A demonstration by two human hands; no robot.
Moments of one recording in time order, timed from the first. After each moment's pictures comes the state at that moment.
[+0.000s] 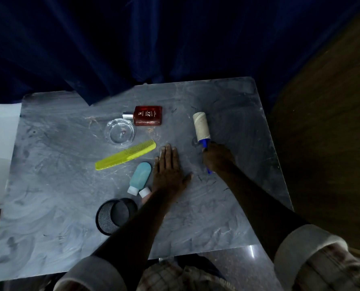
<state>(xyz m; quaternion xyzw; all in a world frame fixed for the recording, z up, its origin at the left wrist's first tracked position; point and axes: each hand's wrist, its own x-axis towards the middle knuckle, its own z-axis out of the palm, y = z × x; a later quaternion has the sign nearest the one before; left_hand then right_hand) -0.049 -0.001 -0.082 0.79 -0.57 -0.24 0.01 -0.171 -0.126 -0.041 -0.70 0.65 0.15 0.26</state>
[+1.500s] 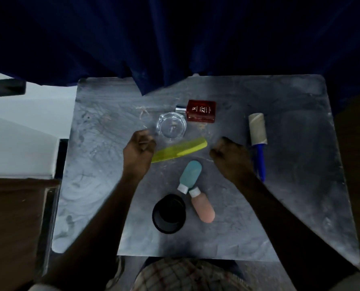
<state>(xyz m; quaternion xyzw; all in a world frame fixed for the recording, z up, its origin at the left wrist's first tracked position) 0.170 0.048 -0.033 0.83 -0.23 -0.28 0.43 -0.054 -0.074 -0.010 -0.79 0.55 0.03 0.27</state>
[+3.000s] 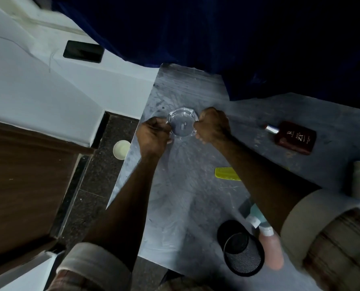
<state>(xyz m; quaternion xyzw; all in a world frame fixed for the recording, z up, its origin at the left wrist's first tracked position) 0.352 0.090 -0.080 0.78 0.00 -0.30 0.55 0.263 -0.057 -0.054 -0.79 0.47 0.08 0.39</state>
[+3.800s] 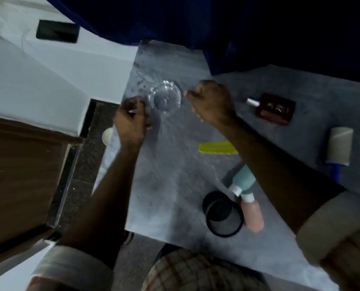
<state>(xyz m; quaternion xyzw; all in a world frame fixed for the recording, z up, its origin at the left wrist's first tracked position) 0.329 0.111 -0.069 0.77 0.00 -0.22 0.60 0.210 -0.065 -0.009 -0.82 0.44 0.02 0.37</state>
